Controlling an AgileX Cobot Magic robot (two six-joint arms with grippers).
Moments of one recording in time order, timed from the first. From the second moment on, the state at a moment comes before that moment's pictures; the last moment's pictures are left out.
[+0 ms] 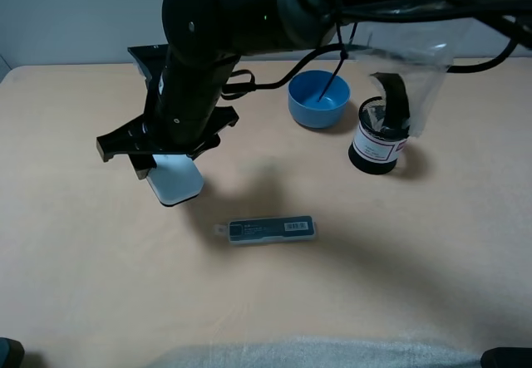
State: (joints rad) left arm 0.02 -0.01 -0.49 -0.02 1.06 0.15; right arm 0.99 2.13 -1.56 0.26 0.66 0.23
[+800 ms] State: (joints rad) left arm 0.02 -0.01 -0.49 -0.02 1.06 0.15; right arm 0.99 2.24 -1.56 0.26 0.64 0.44
